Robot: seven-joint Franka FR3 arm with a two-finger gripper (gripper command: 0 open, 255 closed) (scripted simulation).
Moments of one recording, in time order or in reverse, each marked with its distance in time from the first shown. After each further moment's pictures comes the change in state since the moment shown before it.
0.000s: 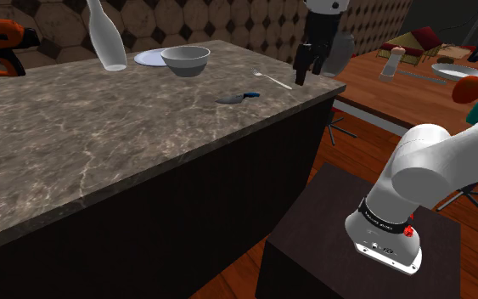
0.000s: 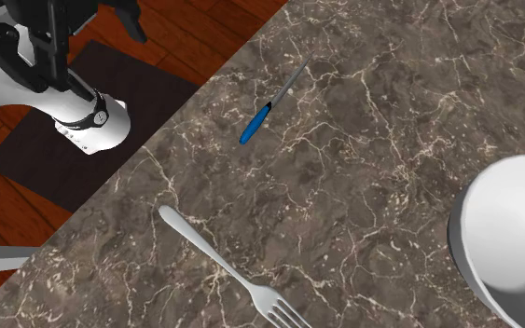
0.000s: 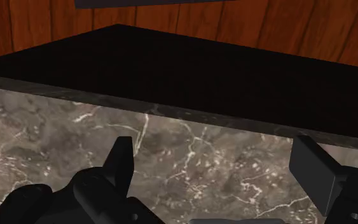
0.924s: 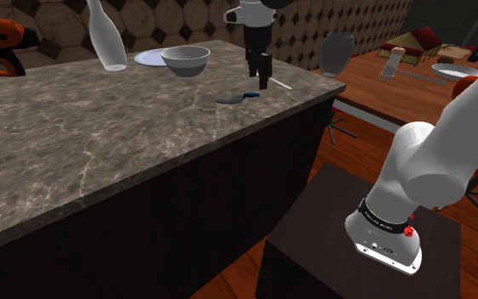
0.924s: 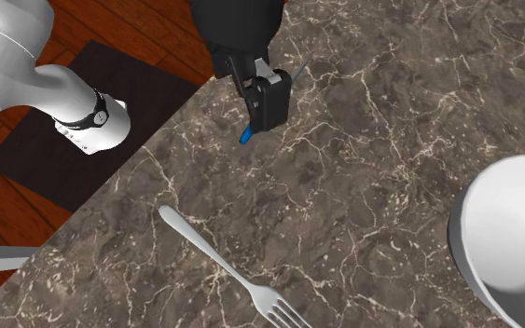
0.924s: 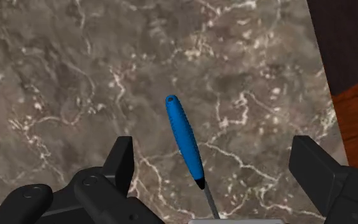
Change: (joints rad) arm 0.239 0.485 -0.111 0.311 -0.098 0.095 -0.873
